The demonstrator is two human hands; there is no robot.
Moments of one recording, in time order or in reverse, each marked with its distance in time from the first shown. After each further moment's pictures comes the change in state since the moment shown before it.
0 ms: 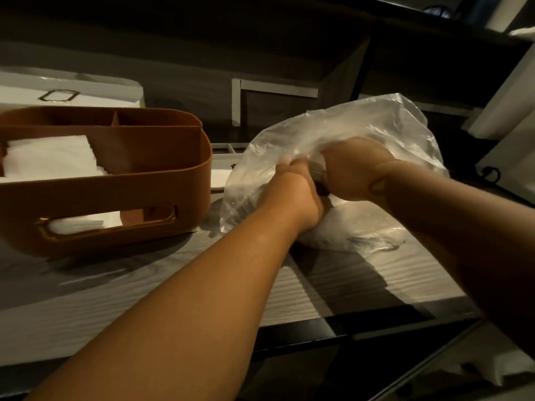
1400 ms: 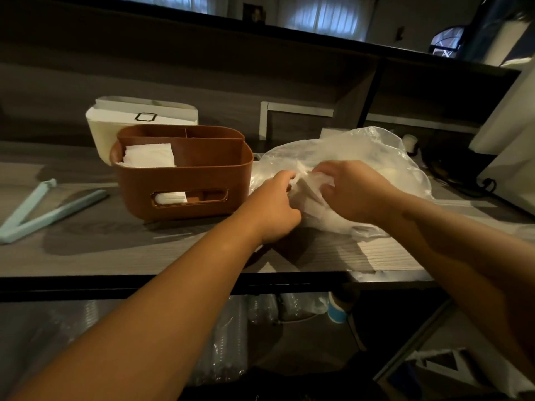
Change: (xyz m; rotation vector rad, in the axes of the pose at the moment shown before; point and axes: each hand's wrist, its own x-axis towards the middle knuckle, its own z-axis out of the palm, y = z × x) left_hand -0.097 -0.037 -0.055 -0.167 -0.046 0.117; right_hand -0.080 -0.031 -0.021 0.466 0.098 -0.074
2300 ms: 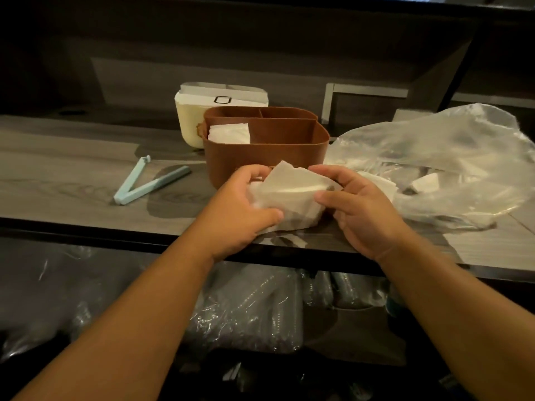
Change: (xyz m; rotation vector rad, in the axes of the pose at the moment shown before) left_hand -0.116 -0.071 -0.070 -0.254 0.322 -0.055; right_hand -0.037 -0.097 0.074 1.480 -0.151 0.080
